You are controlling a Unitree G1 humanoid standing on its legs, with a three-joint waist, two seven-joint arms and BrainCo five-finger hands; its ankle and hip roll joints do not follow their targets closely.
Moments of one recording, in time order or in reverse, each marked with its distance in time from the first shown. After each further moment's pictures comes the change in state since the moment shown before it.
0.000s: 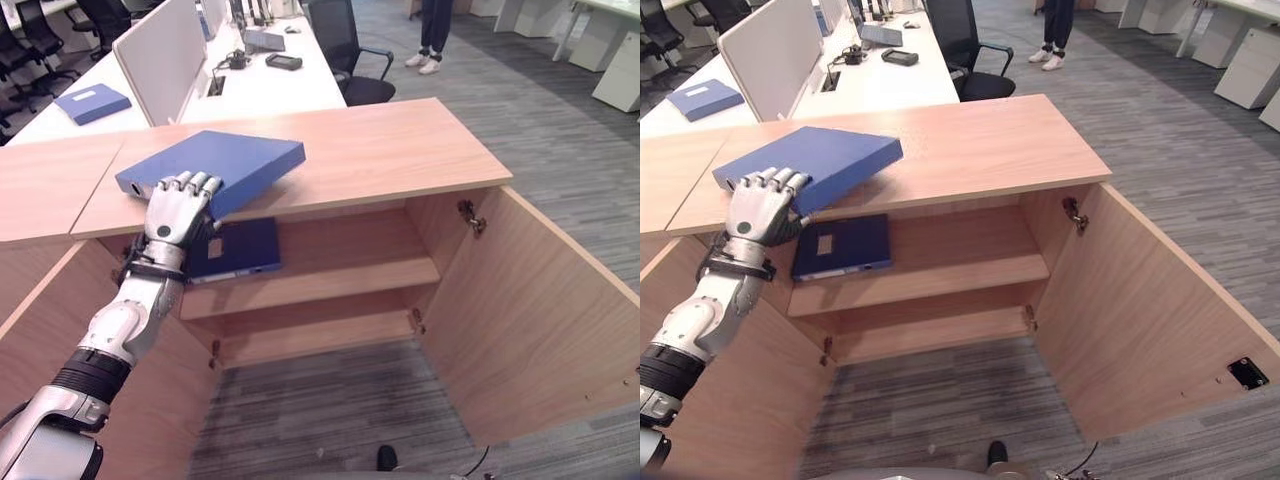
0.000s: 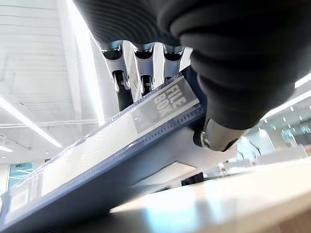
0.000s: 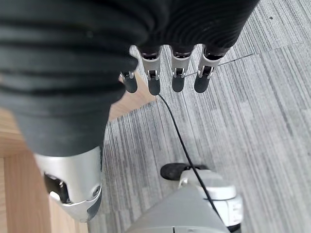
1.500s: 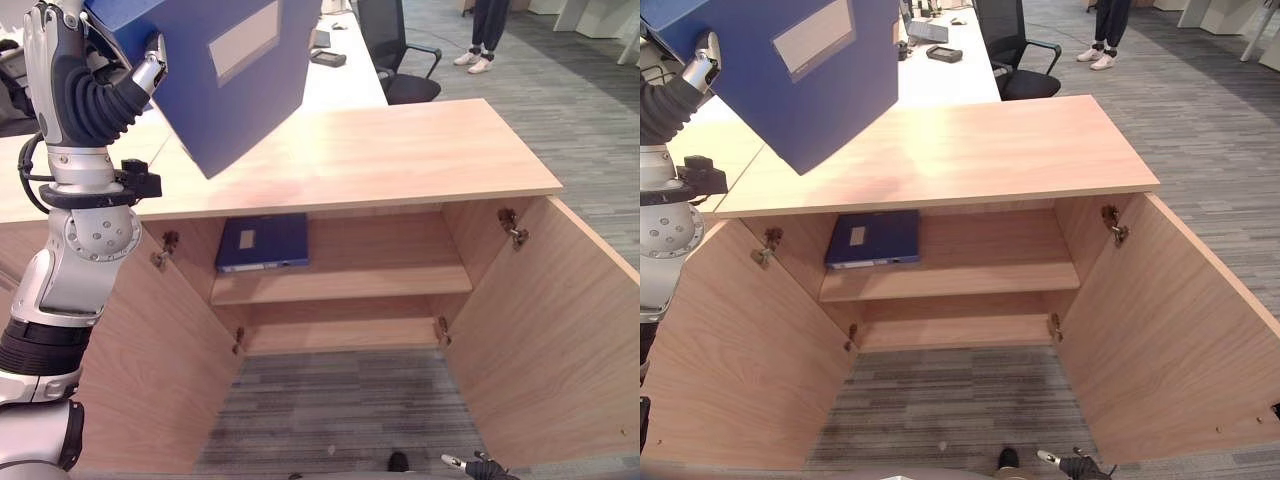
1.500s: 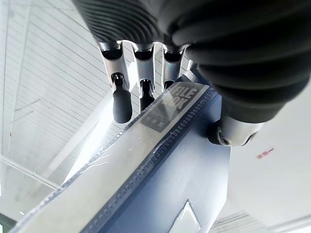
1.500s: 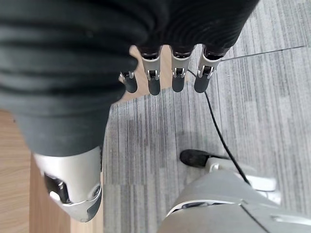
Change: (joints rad) left arm -0.111 0.071 0.272 -0.366 -0.657 -0.216 0.032; right arm -0.065 0.001 0.043 -0.009 -0.011 0.000 0.004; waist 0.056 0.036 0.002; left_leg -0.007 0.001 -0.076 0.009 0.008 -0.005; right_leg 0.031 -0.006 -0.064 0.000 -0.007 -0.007
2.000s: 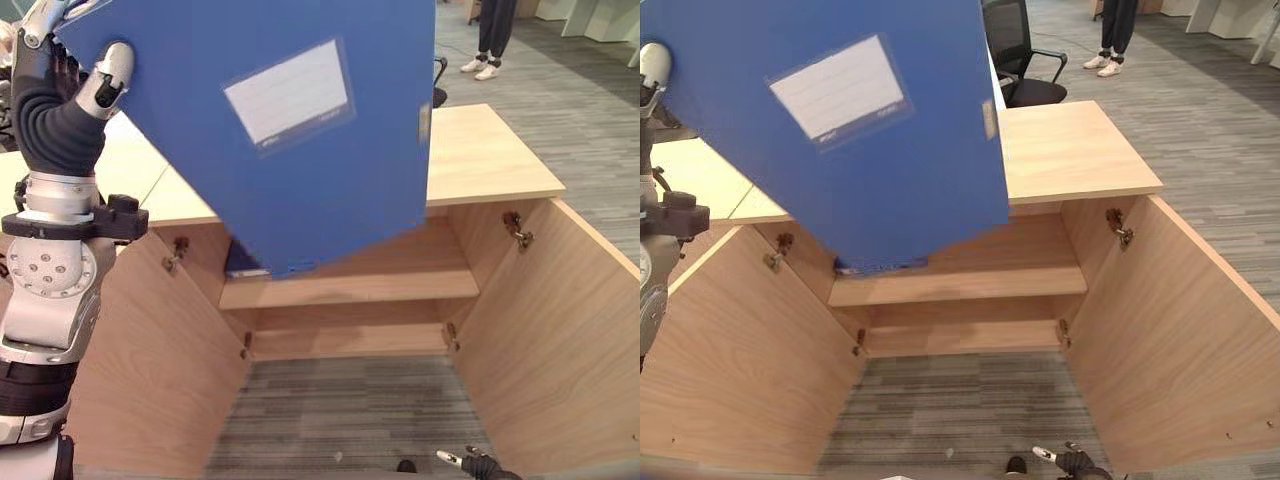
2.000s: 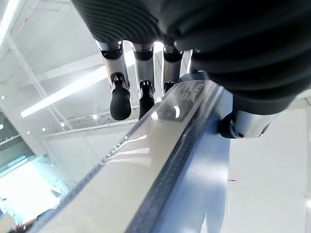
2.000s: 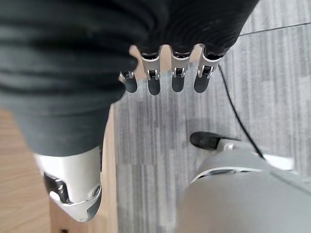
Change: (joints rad) left arm 0.235 -0.003 0.174 -0.137 -0.653 -0.157 -0.403; right arm -0.002 -0.005 0.000 -0.051 0.009 0.000 0.086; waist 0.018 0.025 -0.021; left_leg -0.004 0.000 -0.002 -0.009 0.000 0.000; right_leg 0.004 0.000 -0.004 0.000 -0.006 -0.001
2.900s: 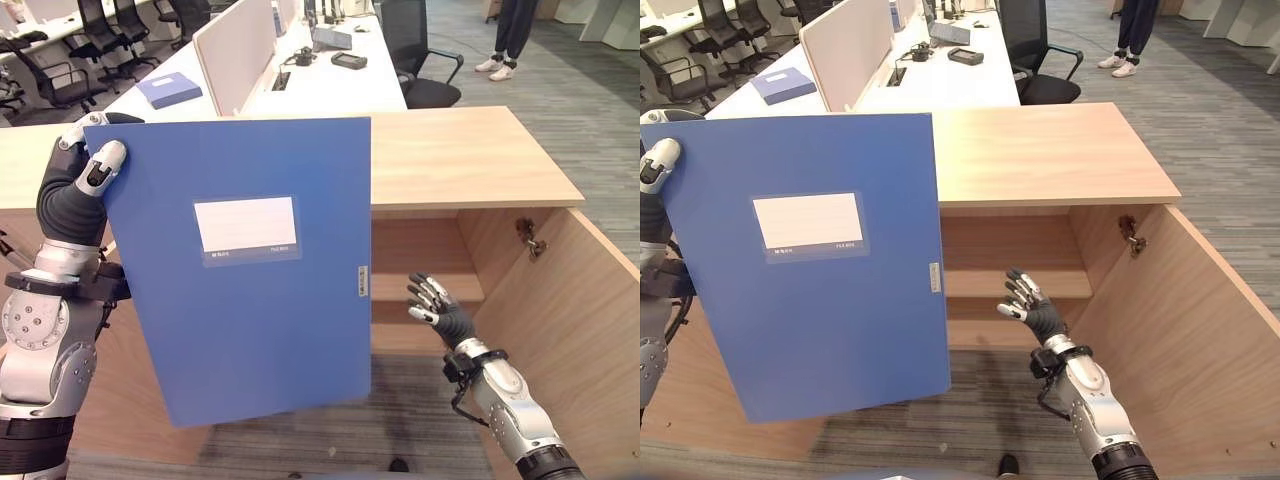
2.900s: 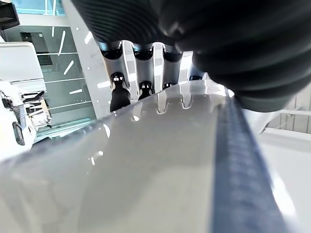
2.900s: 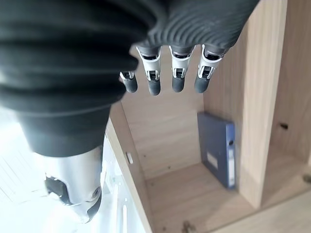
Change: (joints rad) left arm 0.241 -0.121 0.087 0.033 -0.198 0.063 -0.272; right arm -0.008 -0.112 0.063 -1.003 0.360 -0.063 0.229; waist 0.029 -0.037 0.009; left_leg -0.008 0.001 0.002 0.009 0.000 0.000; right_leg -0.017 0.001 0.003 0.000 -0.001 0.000
